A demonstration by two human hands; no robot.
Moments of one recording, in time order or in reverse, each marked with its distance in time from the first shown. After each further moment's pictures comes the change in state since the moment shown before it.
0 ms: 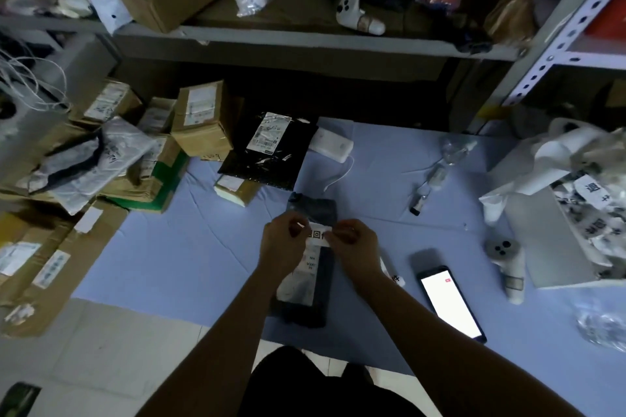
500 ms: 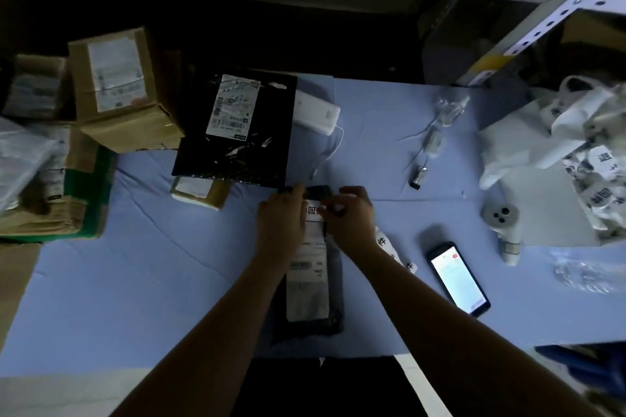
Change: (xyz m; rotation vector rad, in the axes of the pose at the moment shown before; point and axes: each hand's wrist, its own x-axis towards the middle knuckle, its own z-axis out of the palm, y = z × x) left_hand 0.089 -0.039 0.023 0.336 -0.114 0.374; right_hand 0.080 0.007 0.049 -0.694 0.173 -0.066
